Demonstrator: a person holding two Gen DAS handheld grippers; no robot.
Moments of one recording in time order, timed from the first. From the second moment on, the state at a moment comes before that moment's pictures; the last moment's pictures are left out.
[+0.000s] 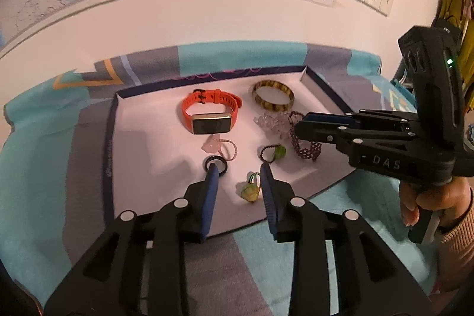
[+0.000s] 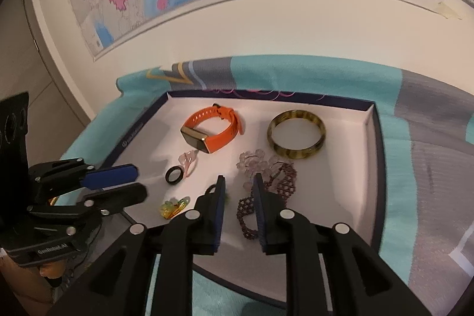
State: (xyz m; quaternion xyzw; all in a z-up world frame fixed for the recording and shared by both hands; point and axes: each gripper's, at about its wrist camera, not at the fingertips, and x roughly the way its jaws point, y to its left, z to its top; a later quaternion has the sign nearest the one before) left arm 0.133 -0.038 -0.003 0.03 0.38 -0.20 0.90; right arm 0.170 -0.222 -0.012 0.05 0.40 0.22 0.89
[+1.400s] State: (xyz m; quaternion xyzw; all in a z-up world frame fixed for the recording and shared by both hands) left arm 0.005 0.007 -0.033 0.05 0.41 -0.20 0.89; right arm 0.029 -0.211 -0.037 -0.05 0.44 0.21 0.87
